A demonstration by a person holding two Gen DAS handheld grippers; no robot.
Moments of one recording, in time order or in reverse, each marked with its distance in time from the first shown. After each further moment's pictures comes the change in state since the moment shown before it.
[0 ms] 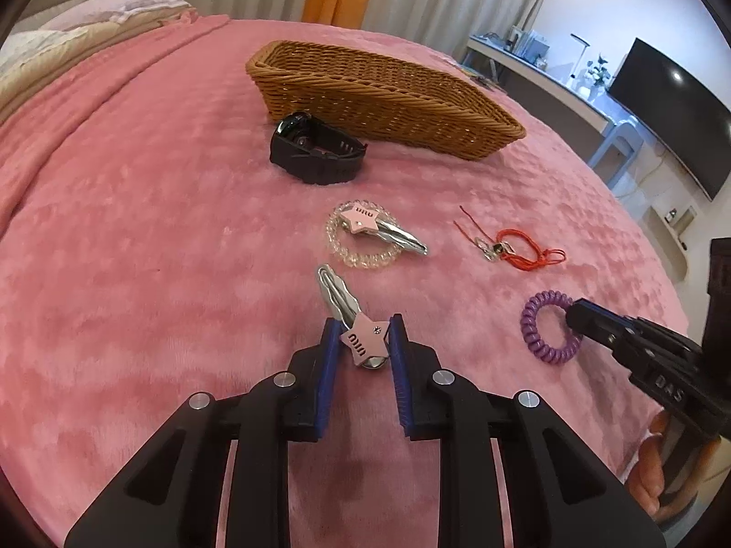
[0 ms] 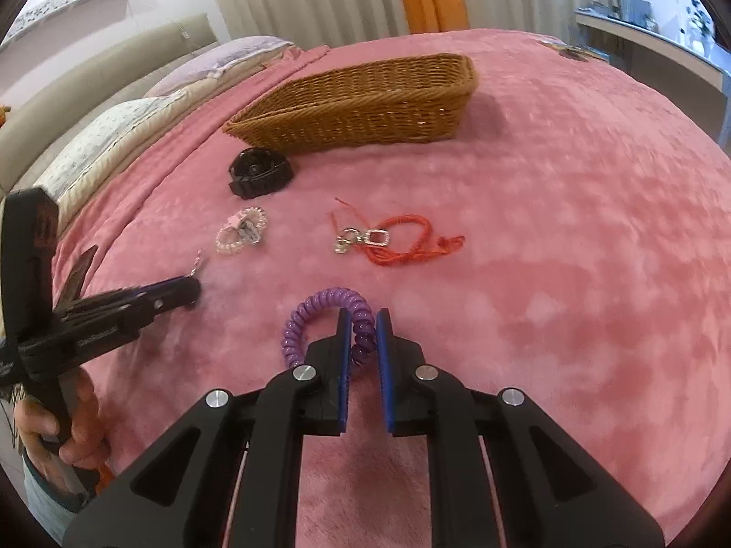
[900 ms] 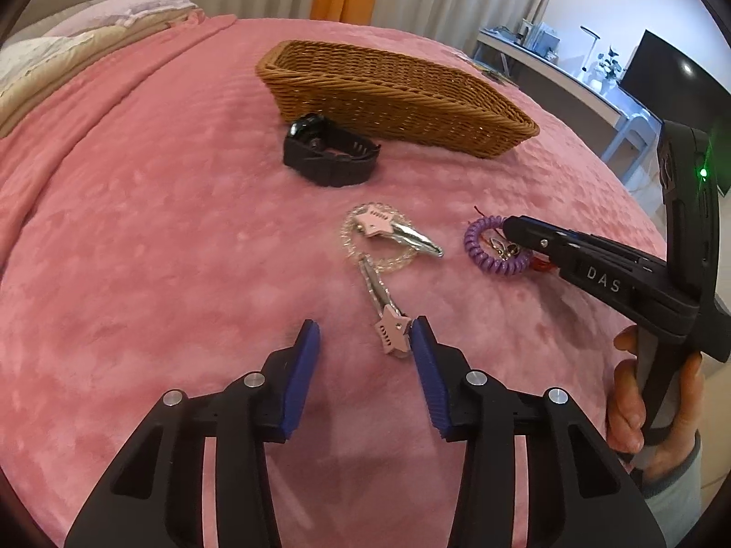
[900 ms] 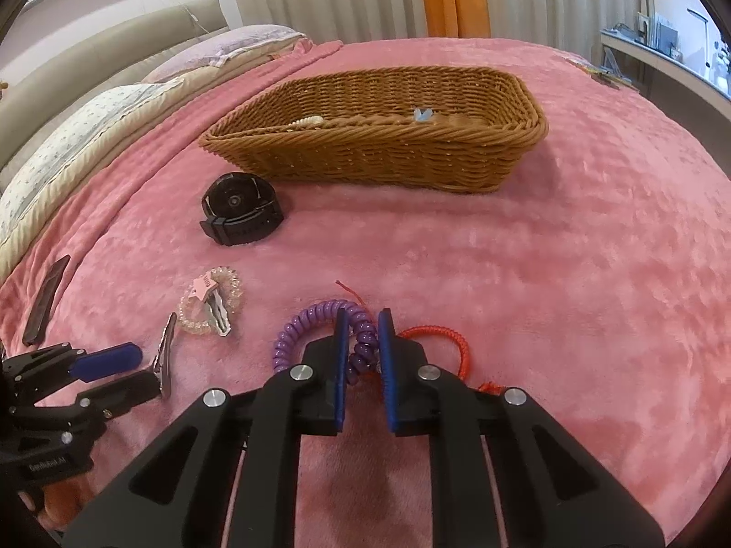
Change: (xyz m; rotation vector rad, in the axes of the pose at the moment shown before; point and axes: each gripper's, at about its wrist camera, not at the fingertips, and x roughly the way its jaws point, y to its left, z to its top) left arm 0.000 0.003 0.006 -0.003 0.023 0.060; right arm 0.065 0.015 0.060 -0.096 0.005 -0.018
